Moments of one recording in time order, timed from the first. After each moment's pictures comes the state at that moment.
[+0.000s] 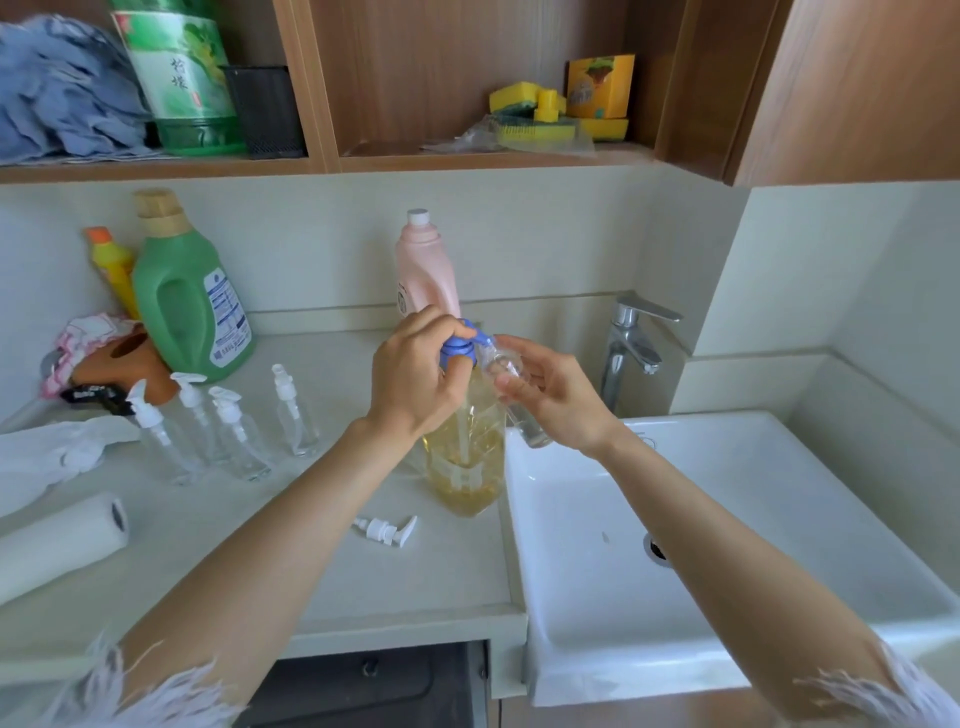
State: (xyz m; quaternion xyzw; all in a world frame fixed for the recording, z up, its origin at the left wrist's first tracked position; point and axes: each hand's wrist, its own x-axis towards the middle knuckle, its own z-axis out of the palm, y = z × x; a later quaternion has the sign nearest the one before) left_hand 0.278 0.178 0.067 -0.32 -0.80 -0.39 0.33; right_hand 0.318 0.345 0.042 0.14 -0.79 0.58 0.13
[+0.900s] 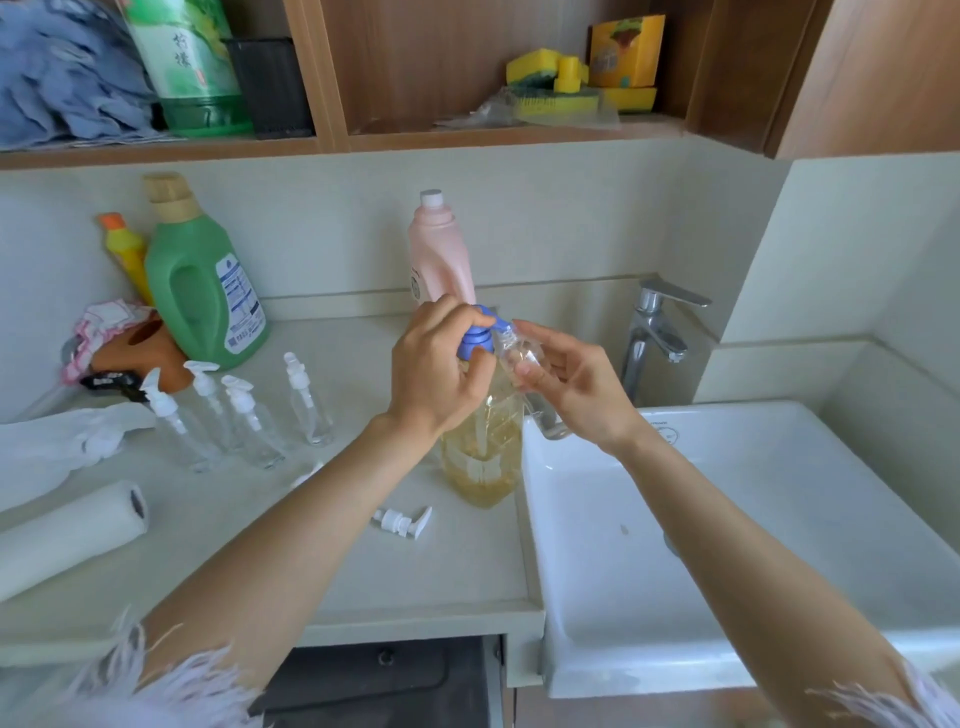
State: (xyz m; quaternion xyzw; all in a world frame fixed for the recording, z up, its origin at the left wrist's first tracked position) left_hand 0.274 0.183 0.057 -0.31 -0.80 -0.38 0.36; right_hand 0.315 0.346 0.038 0.15 -0.75 0.63 0.13
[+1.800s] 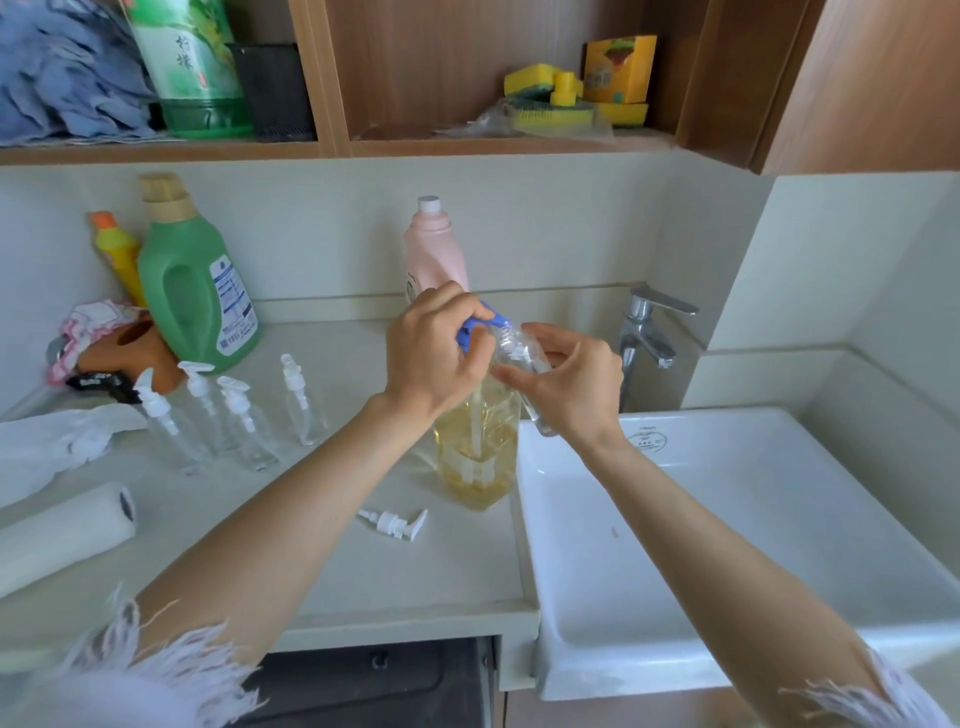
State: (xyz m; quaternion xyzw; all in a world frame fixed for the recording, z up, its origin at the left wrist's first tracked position) left_hand 0.266 0.186 0.072 -0.29 -0.79 -0.38 0.38; right_hand 0.322 0.320 0.056 -0.10 -0.83 0.47 0.28
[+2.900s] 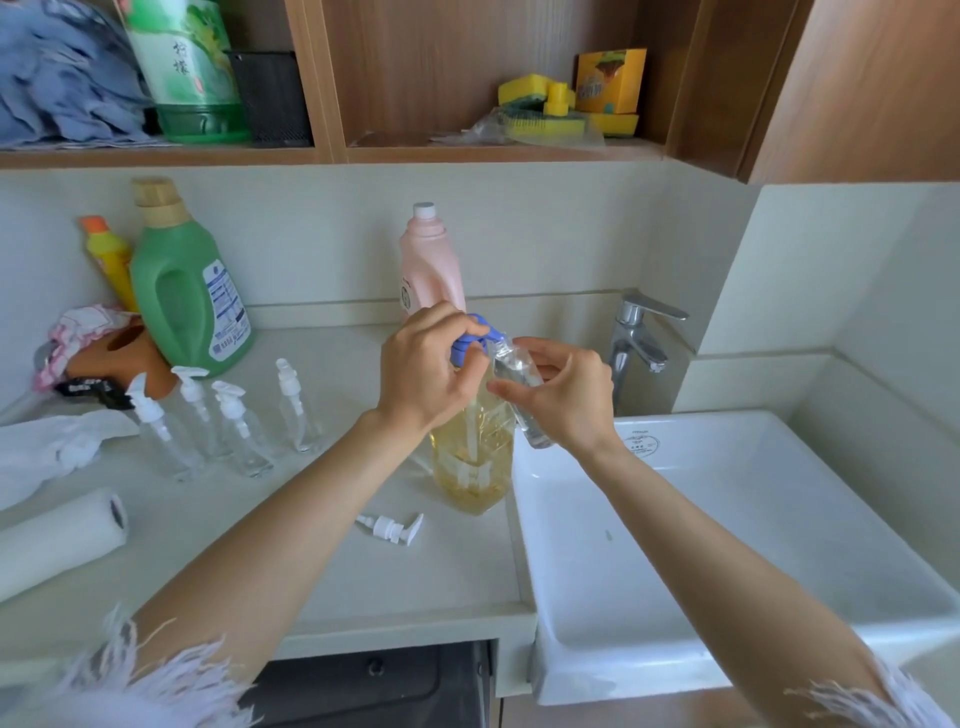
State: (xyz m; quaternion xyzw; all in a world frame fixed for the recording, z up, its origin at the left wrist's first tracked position) left_hand 0.267 0.177 0.061 -0.32 -0.78 -0.39 0.37; right_hand 0.323 0.323 0.047 -0.08 -0.84 0.48 0.24
